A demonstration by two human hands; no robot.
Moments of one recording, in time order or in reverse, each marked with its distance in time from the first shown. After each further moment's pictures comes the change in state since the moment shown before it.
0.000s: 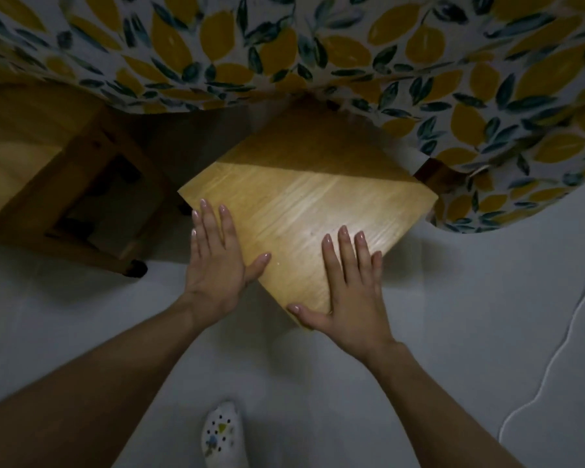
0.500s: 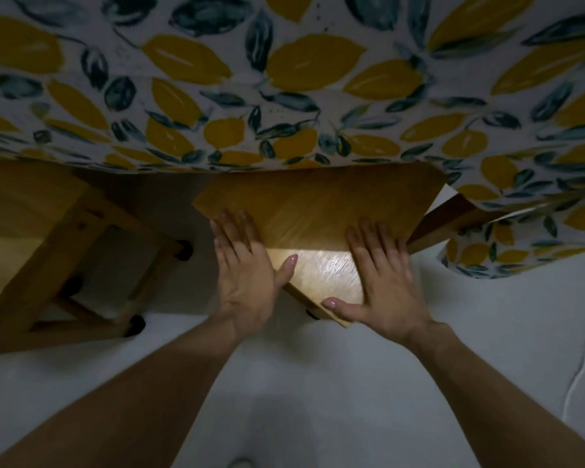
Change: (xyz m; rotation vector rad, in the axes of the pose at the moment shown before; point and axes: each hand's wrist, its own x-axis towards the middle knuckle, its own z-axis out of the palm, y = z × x) left_hand 0.130 0.026 -0.025 -0.002 0.067 -0.007; right_hand 0.139 0.039 -0.042 -0.109 -0.072 0.003
